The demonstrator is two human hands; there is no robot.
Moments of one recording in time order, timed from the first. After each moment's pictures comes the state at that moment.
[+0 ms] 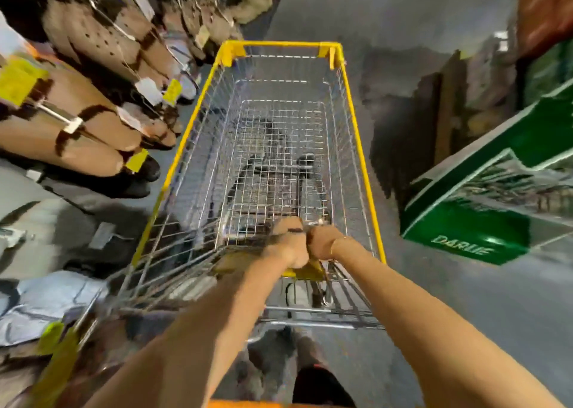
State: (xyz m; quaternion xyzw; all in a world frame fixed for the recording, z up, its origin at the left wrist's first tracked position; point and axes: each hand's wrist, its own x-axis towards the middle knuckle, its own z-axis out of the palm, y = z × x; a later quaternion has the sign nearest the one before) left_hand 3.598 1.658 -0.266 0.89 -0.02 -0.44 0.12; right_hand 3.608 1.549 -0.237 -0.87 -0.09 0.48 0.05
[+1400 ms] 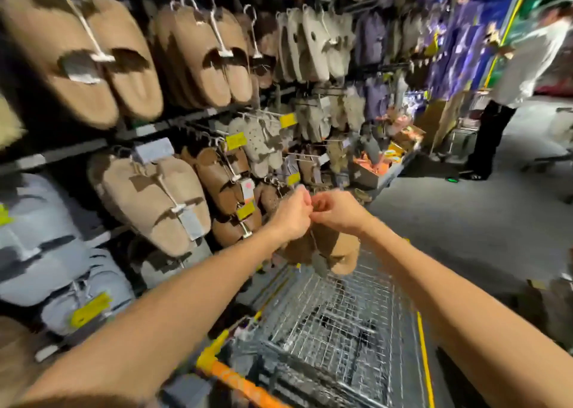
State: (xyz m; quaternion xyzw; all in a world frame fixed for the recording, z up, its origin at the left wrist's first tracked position) left_hand 3.555 1.829 0.183 0.93 0.08 0.11 0.33; right_hand 3.604 1.689 0.204 -0.90 -0.32 0.03 0.30
